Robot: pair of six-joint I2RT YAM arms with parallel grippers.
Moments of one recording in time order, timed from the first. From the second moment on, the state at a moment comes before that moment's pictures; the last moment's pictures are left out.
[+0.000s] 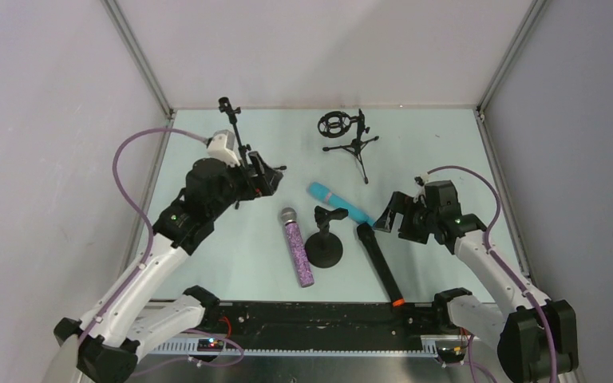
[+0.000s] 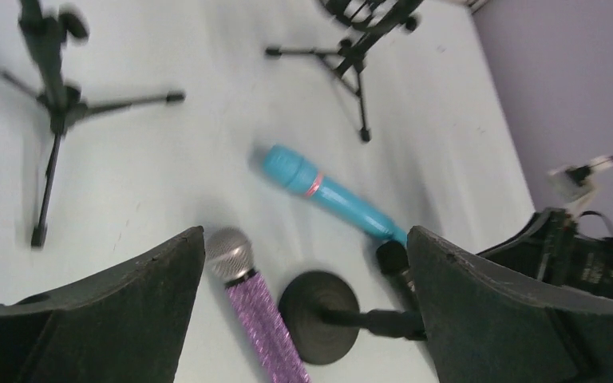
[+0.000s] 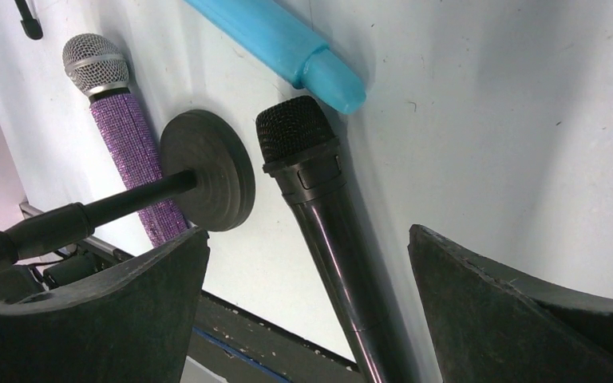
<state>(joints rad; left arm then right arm) -0.54 0.91 0.97 -0.37 -0.09 -0.53 0.23 1.01 0.62 -0.48 -0.36 0.55</state>
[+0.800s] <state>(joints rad) -0.42 0.89 0.58 -0.38 0.01 -0.76 0.37 1.00 0.58 -0.50 -0.26 0.58</state>
